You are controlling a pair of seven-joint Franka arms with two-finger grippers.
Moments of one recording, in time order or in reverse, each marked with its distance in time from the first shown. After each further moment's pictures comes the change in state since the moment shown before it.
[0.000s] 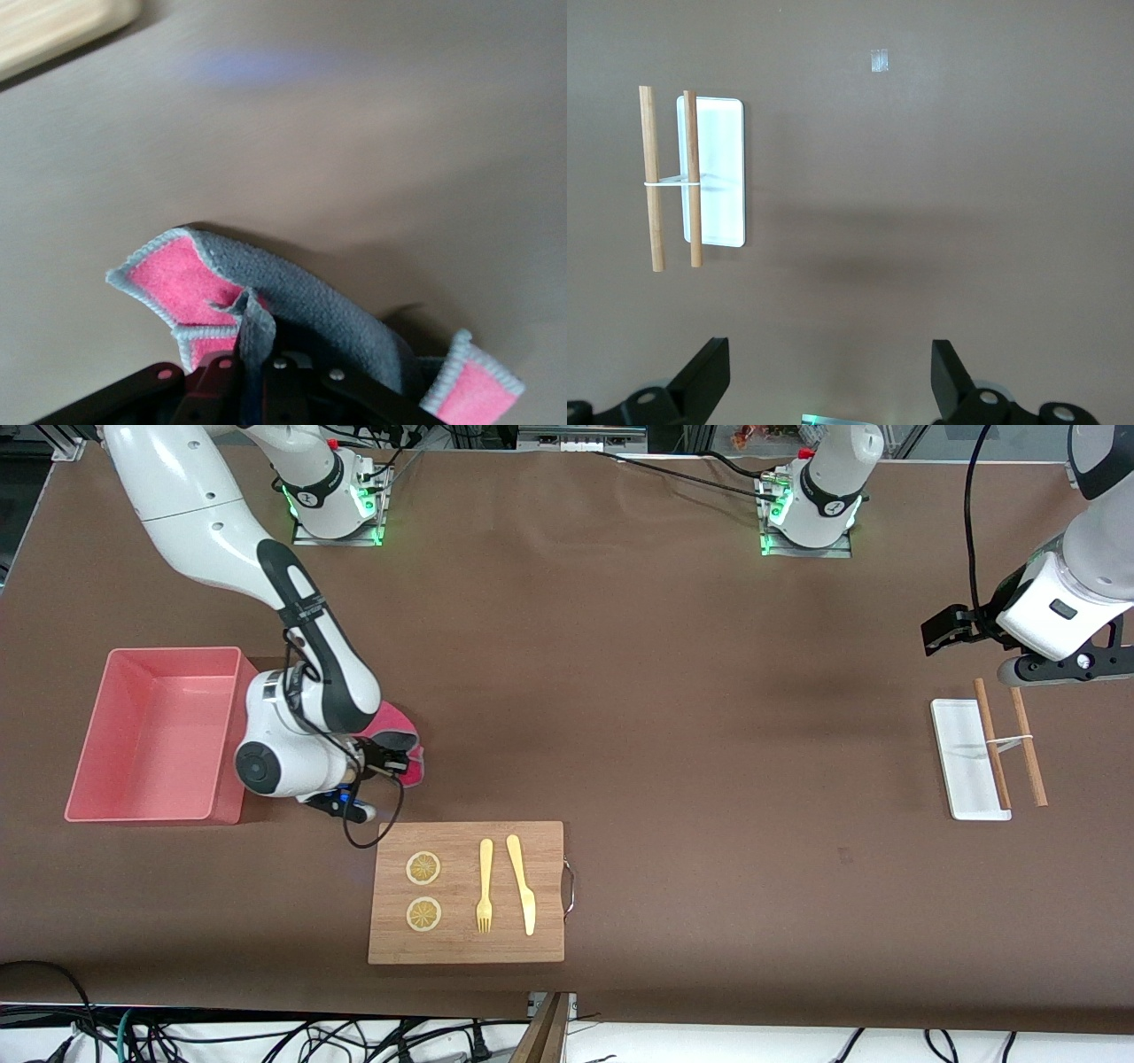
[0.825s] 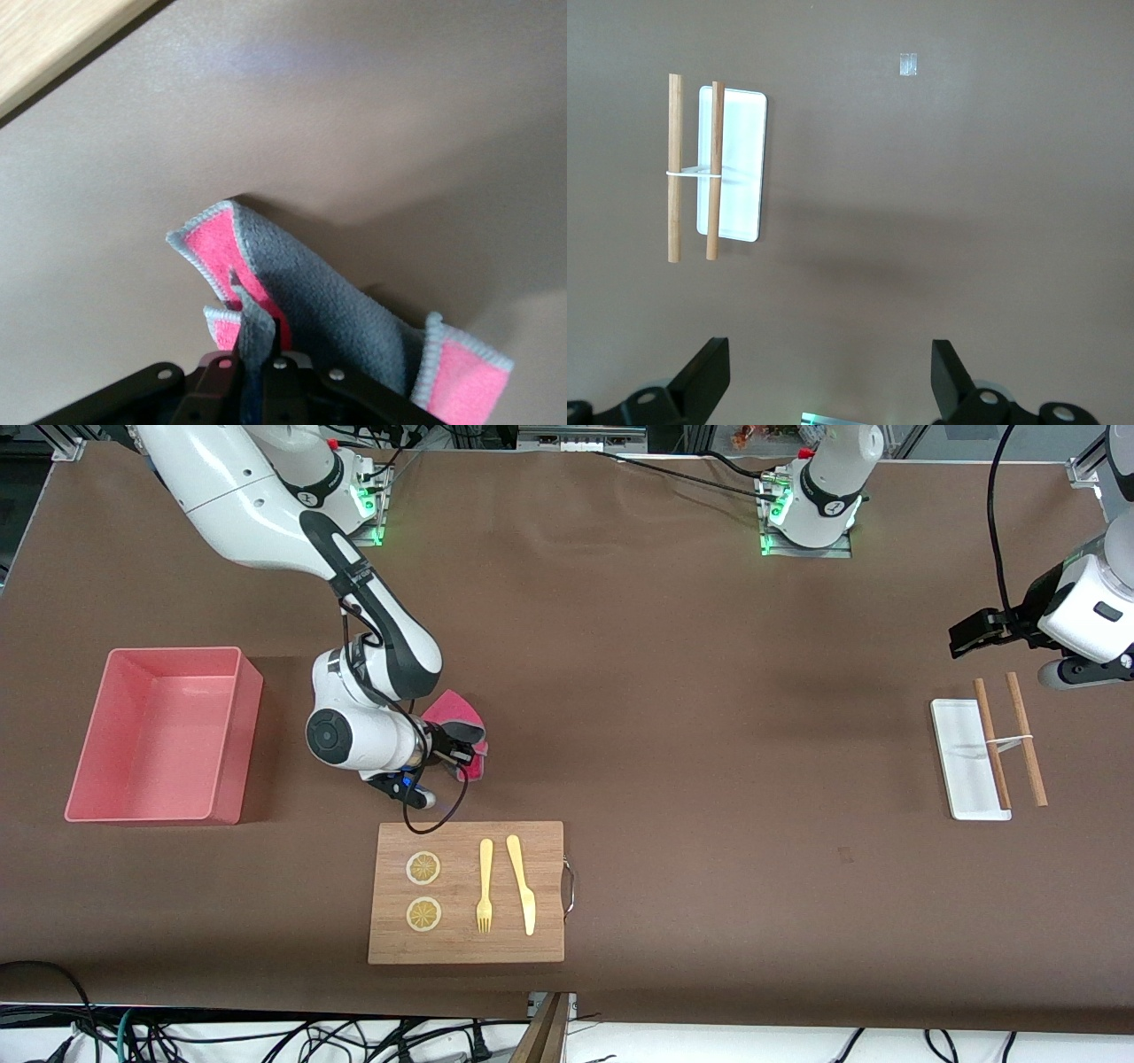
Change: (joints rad) left arm 0.218 -0.005 -0.161 -0.008 0.000 0.000 -0.006; right arm 0.031 -0.007 0.213 -0.010 0.011 0.171 0.347
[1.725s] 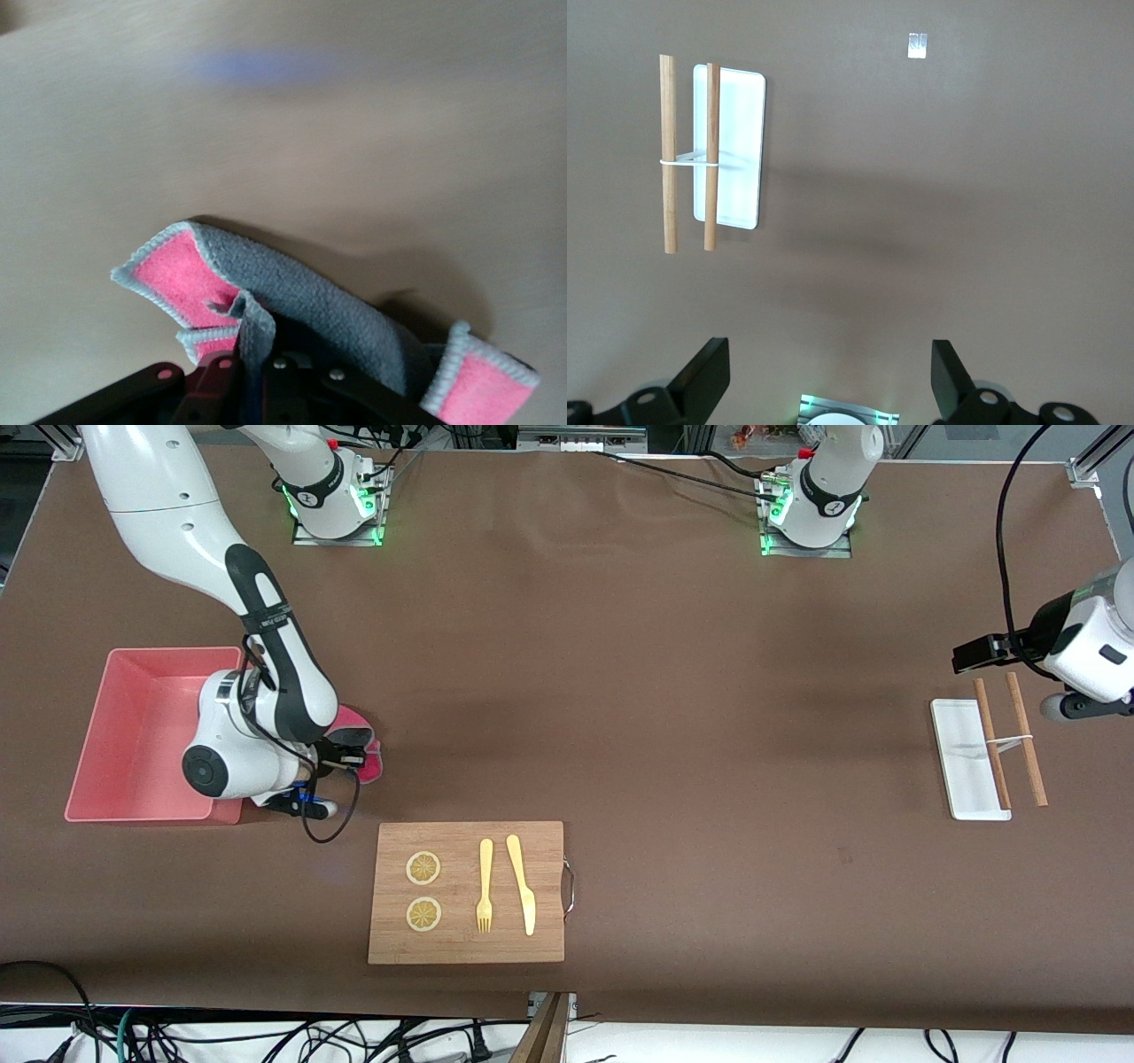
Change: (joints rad) left arm 0.017 0.084 -0.014 0.075 0.007 -0.053 -0.013; right arm -0.025 -0.018 -0.272 -0.029 0.001 -0.191 -0.469
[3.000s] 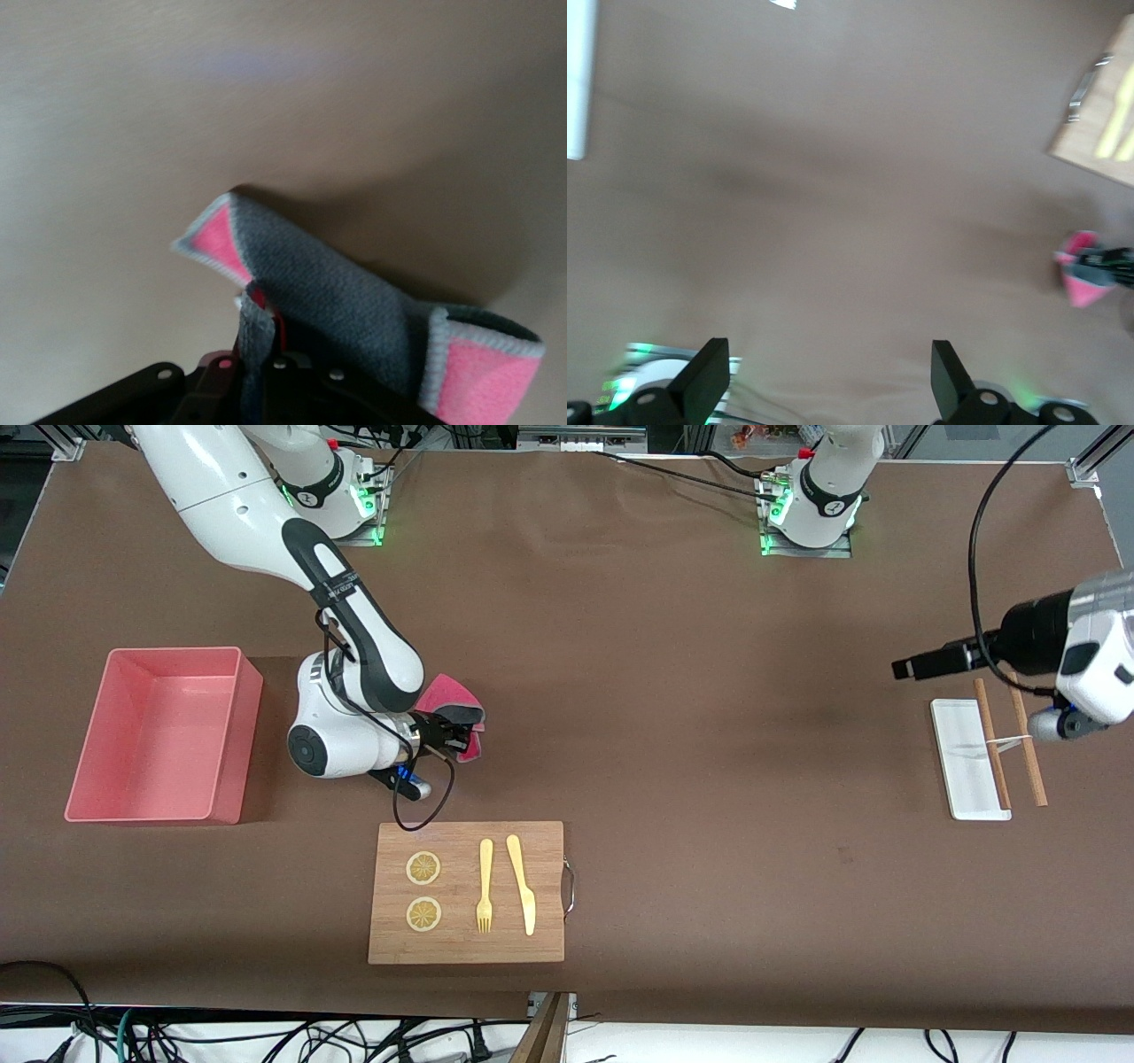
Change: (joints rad) left arm 0.334 0.148 -0.441 0.223 -0.185 -0.146 -0.292; right arm 0.039 0.016 0.201 0.004 0.159 0.049 0.342
